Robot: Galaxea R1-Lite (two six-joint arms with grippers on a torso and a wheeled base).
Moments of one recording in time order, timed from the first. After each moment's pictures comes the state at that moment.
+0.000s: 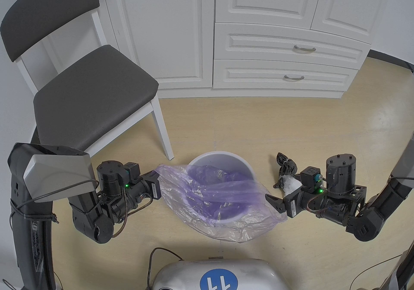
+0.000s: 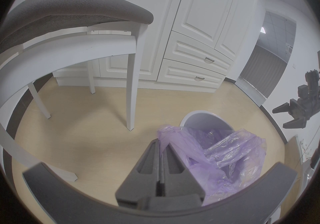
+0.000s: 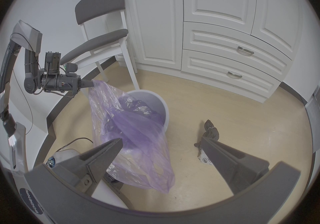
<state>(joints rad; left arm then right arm) -0.33 2.35 -0.63 -1.48 -0.07 -0.12 0.48 1.93 -0.46 -1.05 -0.07 -0.13</state>
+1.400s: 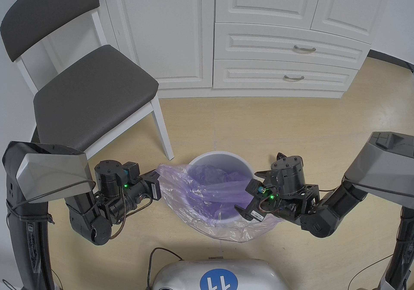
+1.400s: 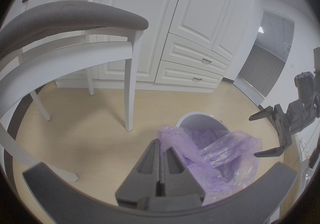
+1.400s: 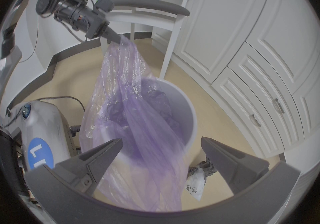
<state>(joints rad) -0.34 2.31 -0.59 -1.48 -0.07 -0.11 0.62 2.16 -0.79 -0.87 -0.16 -0.60</state>
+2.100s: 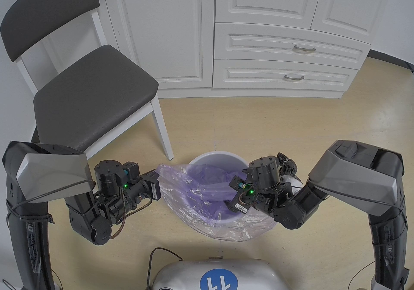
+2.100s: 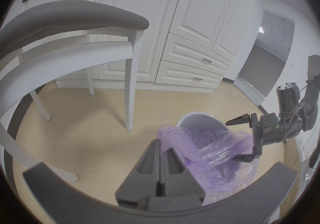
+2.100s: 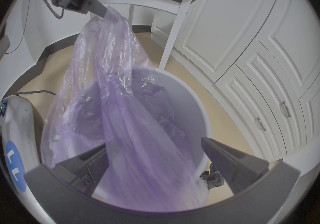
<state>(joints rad) -0.34 2.31 -0.59 -1.48 -0.07 -0.11 0.60 2.40 -1.08 -0.83 -0.18 -0.64</state>
